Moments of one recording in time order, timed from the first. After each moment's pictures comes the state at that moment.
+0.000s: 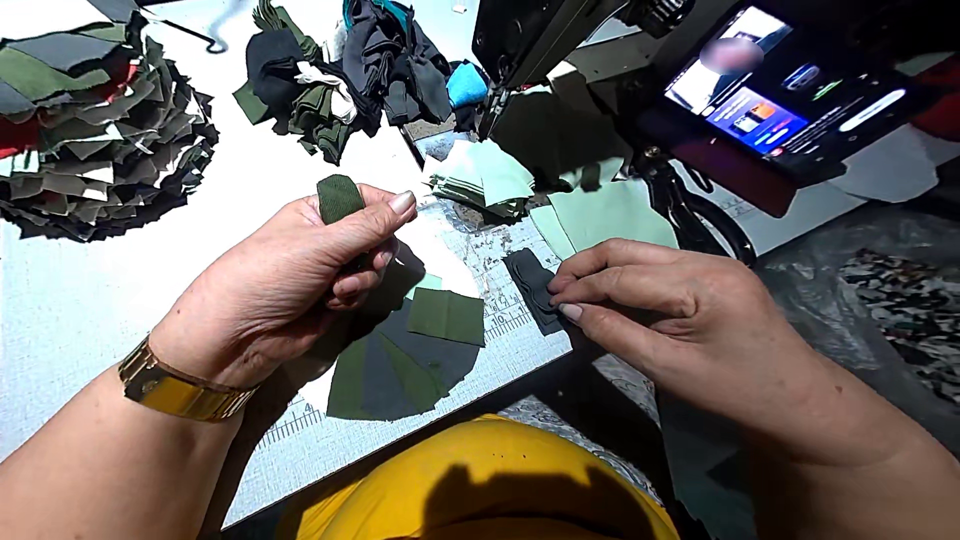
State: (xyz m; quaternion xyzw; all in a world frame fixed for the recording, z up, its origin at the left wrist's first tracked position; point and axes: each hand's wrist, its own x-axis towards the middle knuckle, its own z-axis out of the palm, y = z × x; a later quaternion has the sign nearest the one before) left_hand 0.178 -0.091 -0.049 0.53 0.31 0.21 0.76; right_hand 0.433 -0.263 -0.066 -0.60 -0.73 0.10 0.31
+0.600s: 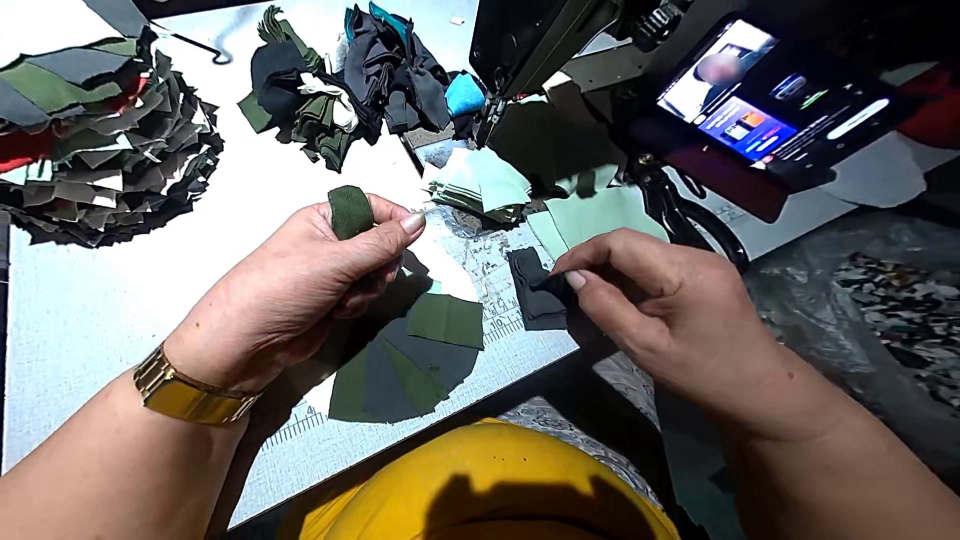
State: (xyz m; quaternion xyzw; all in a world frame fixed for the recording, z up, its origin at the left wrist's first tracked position) left_hand 0.178 -0.095 -0.052 0.59 0.29 0.21 0.72; right_hand 0.430 -0.252 -0.071 -0.63 -0.70 0.06 0.34
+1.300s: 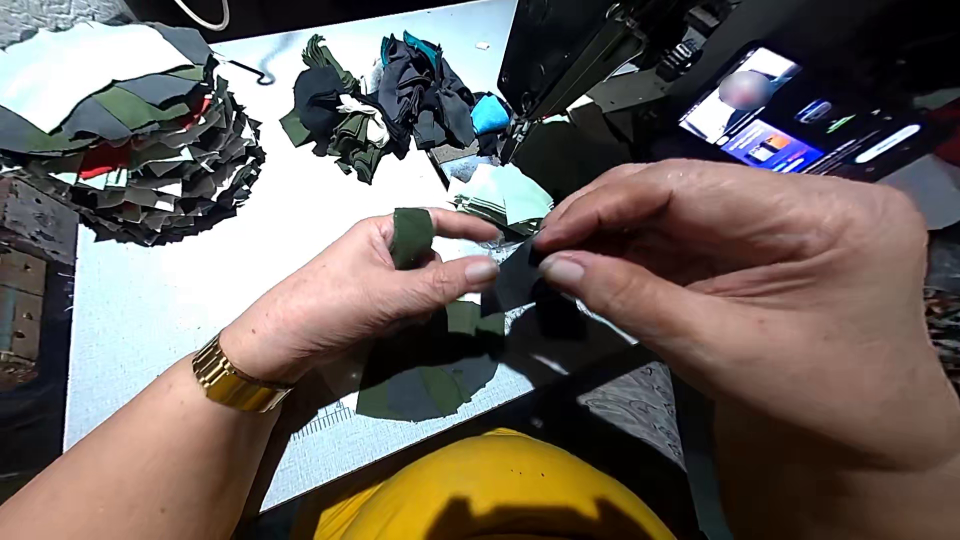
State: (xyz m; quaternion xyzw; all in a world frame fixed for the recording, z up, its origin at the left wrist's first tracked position) left_hand 0.175 -0.096 -0.050 0.67 0.17 0.18 0.70; right_hand 0.383 -0.221 -0.016 -0.47 -0.73 0.15 0.47
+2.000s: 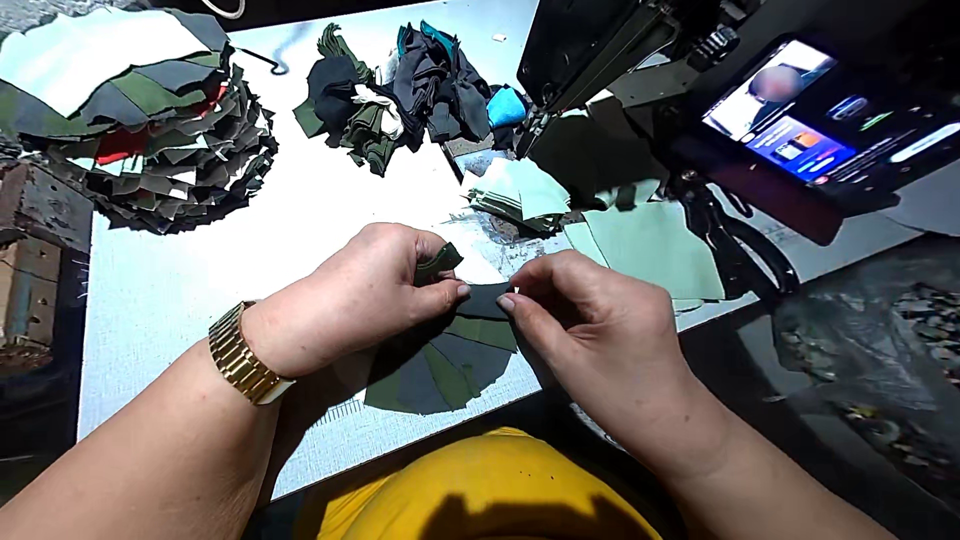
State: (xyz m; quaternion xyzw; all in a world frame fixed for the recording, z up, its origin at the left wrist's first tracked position) left_hand 0.174 -0.083 -0.063 0.89 0.21 0.14 0.39; right_hand 0.361 -0.229 -0.085 -0.64 -0.66 0.04 0.38
